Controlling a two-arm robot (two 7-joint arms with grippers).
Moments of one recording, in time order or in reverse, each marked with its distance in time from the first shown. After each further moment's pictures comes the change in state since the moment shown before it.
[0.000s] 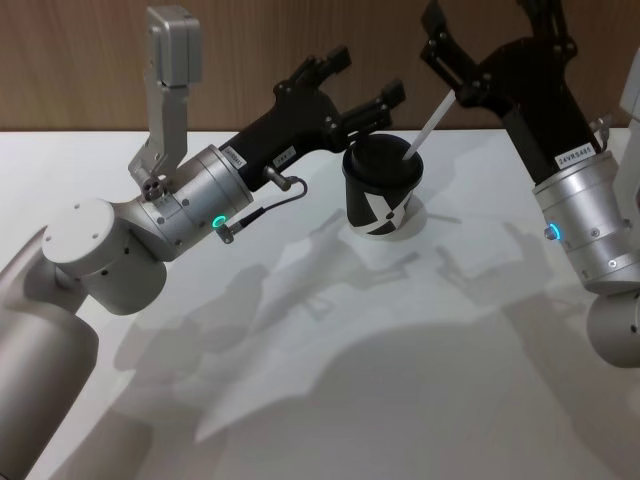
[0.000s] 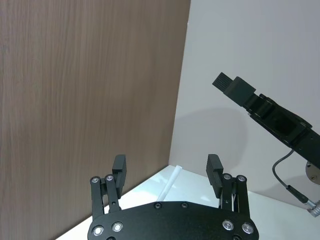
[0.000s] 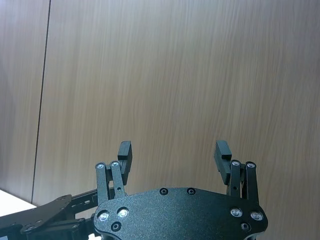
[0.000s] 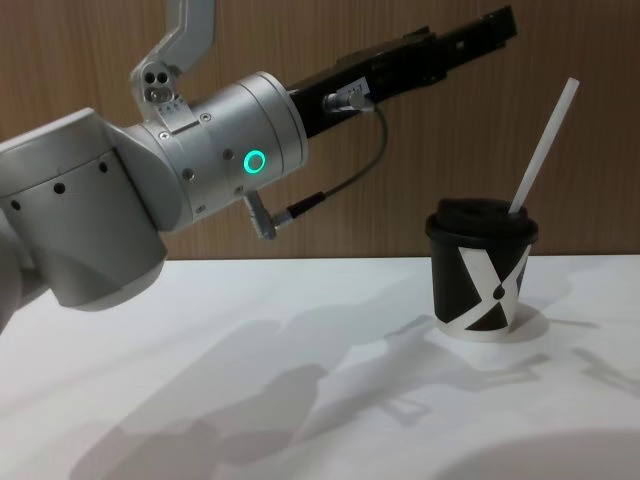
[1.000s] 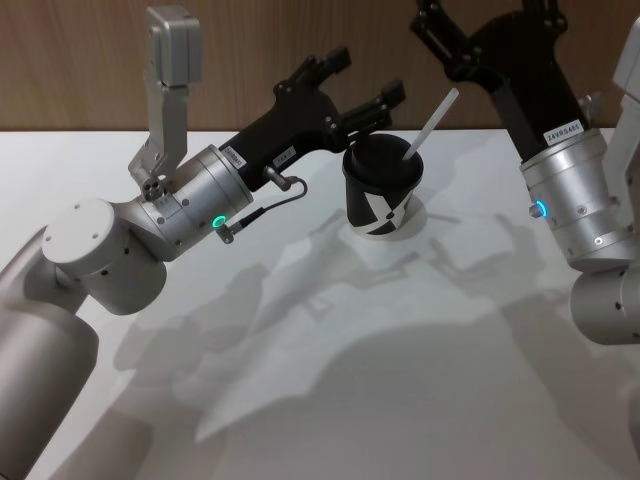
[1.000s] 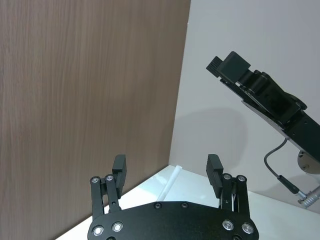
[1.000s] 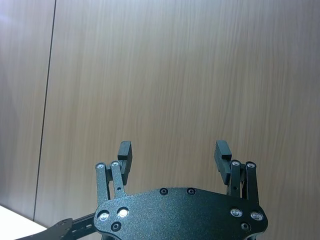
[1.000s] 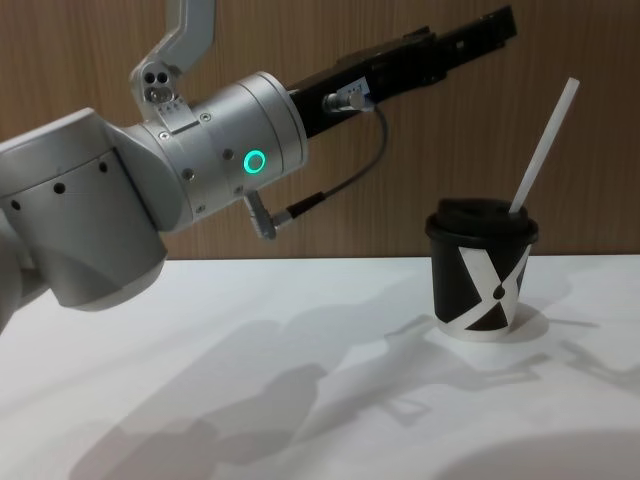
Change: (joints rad) left arm 0.000 0.000 0.000 0.000 0.000 0.000 0.000; right arm 0.056 -0.024 -0.018 0.039 0.019 -0.021 0.005
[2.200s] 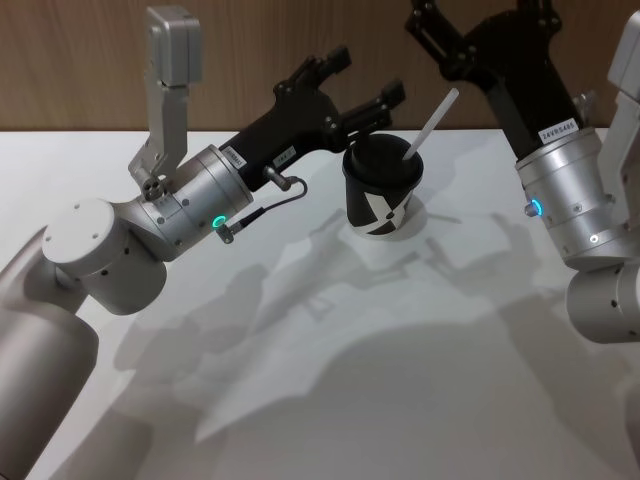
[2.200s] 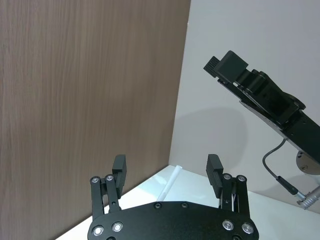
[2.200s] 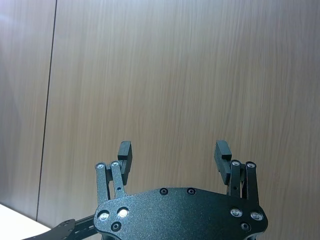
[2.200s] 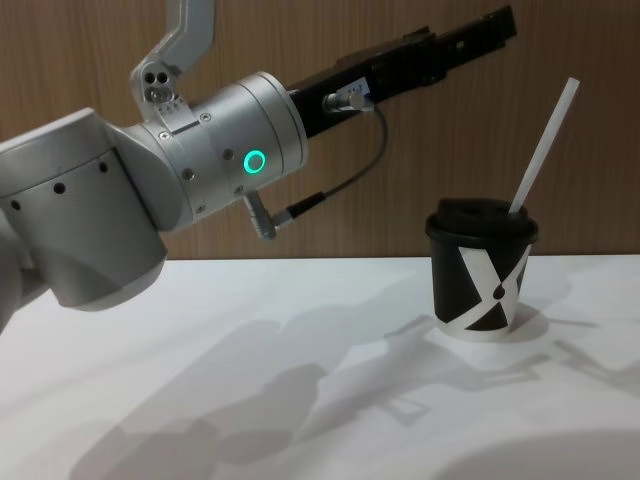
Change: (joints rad) left arm 0.000 0.000 0.000 0.000 0.000 0.000 0.000; right arm 0.007 -0.001 -0.008 0.006 0.006 0.006 -0.001
